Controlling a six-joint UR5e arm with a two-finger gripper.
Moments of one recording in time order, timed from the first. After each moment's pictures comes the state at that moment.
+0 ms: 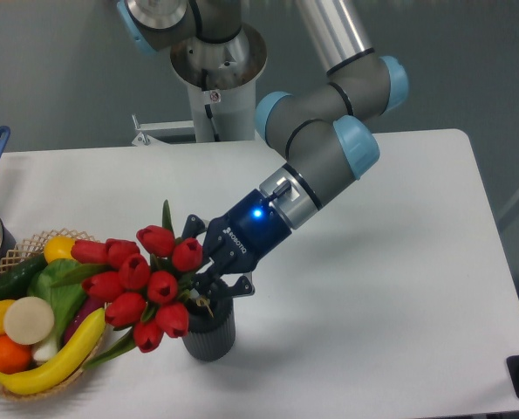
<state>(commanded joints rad) 2.53 -2.01 -1.73 -0.69 0.30 1.22</state>
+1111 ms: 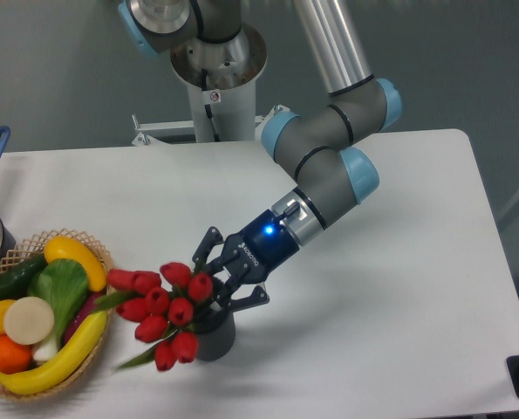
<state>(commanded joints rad) 2.58 -2.03 -1.81 -0.69 0.24 1.34</state>
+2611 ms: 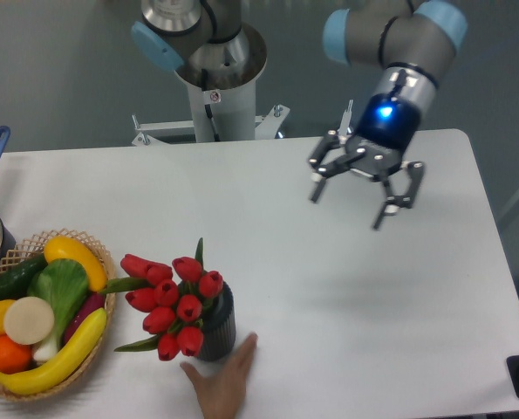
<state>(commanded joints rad) 3.00 -1.78 -1.86 -0.69 0.65 1.34</state>
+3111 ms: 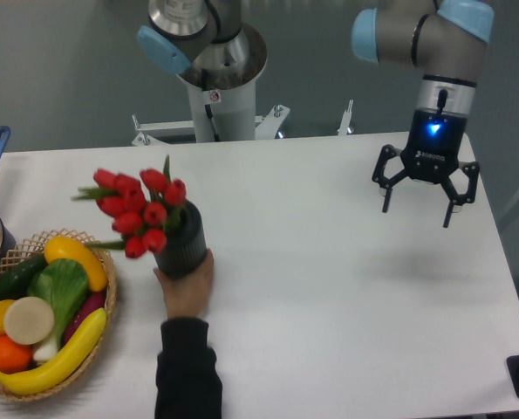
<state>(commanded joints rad) 2.96 -1.81 -1.83 -0.70 1.14 1.33</state>
